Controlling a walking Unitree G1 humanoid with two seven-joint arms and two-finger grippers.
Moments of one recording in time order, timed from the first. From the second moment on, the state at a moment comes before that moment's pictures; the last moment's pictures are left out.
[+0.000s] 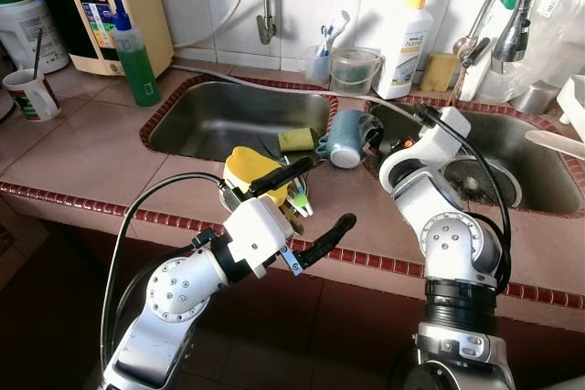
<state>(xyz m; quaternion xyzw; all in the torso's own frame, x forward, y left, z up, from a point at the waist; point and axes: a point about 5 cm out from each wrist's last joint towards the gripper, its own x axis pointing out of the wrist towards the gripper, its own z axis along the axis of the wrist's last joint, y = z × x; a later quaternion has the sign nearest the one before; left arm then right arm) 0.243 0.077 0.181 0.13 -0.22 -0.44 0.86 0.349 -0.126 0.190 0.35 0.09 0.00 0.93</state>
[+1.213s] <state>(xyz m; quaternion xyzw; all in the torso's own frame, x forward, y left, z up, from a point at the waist) 0.267 0.099 0.189 0.01 -0.19 -0.32 0.93 0.325 -0.150 0.182 0.07 -0.06 -0.05 0.99</state>
